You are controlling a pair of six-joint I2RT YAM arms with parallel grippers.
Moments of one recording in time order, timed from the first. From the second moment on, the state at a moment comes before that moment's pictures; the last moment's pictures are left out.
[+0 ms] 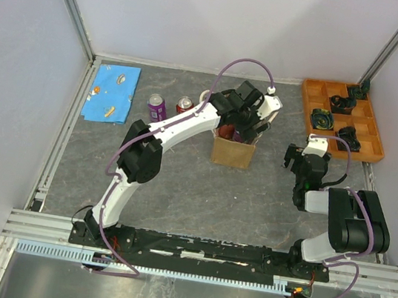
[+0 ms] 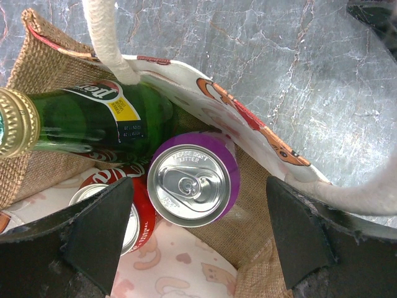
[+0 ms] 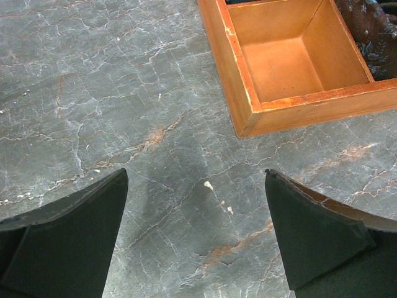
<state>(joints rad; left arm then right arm) -0.81 2.24 2.09 -0.63 0.05 0.29 0.05 1.52 0.33 0.85 0.24 0.02</state>
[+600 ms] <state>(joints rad) -0.81 2.24 2.05 -0.63 0.06 0.30 0.05 1.52 0.33 0.85 0.24 0.02</state>
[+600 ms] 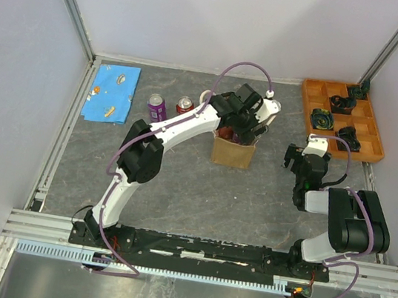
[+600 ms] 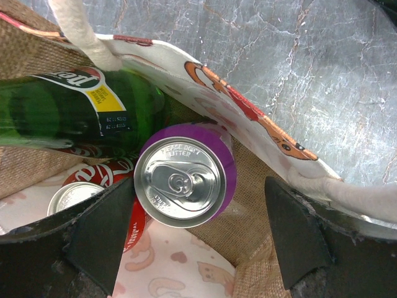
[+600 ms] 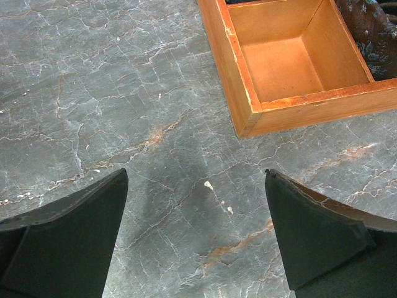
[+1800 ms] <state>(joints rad) -0.79 2.30 2.04 -0.58 0.08 0.30 0.05 1.52 0.33 0.85 0.24 0.02</state>
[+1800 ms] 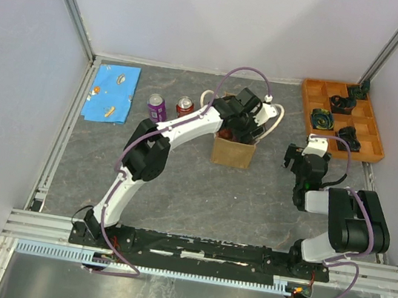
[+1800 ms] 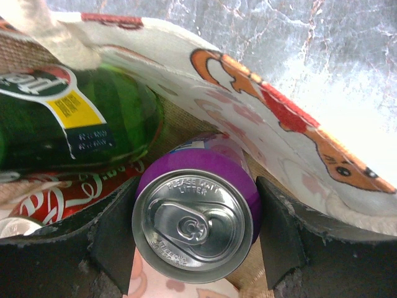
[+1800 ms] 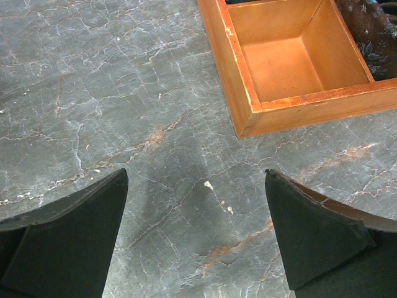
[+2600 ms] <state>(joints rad) -0.77 1.89 2.31 -0.77 -0.15 0.26 0.05 1.52 0.33 0.85 0.24 0.02</state>
